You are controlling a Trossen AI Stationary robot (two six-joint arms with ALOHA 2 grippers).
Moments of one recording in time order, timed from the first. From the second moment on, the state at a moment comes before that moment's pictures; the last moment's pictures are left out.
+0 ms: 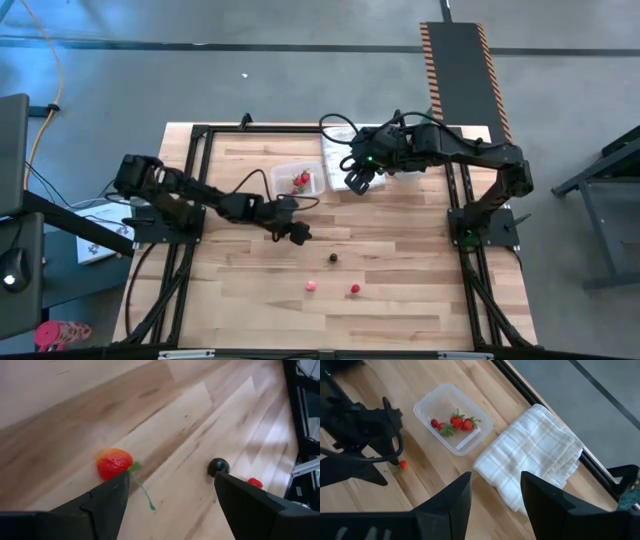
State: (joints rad) left arm 0.04 1.59 0.67 0.13 0.01 -1.13; right arm -0.05 1.64 1.88 -1.25 0.38 0.45
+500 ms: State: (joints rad) left arm 0.05 1.59 0.67 0.10 0.12 -1.11; right arm -0.05 1.64 1.88 -1.27 0.39 0.43
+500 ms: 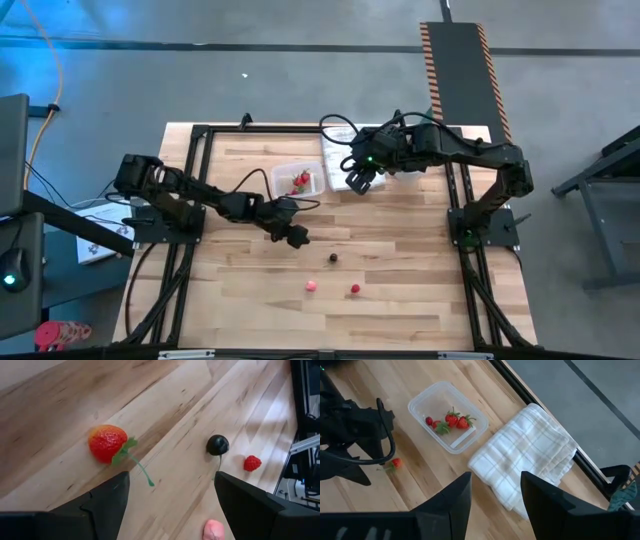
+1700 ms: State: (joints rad) left arm 0.05 1.67 0.67 0.16 0.07 -1.10; right arm -0.05 1.64 1.88 -1.28 0.42 0.42
